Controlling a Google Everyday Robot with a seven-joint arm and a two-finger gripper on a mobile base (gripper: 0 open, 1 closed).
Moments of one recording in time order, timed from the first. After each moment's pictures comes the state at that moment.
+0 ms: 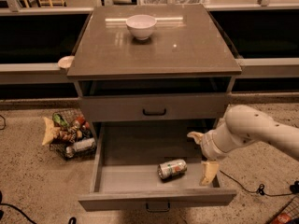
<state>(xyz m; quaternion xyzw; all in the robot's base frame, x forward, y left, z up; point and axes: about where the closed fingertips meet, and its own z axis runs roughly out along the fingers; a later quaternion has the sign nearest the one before) 0.496 -0.167 0.565 -0.73 0.64 0.12 0.20</state>
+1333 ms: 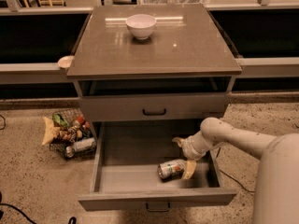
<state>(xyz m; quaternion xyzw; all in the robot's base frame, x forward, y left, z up) 0.582 -0.135 0.408 -0.74 0.62 0.15 0.21</state>
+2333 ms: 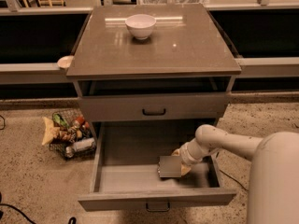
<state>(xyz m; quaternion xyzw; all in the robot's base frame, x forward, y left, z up) 0.574 -0.120 0.374 -0.74 0.63 0.15 0.20</state>
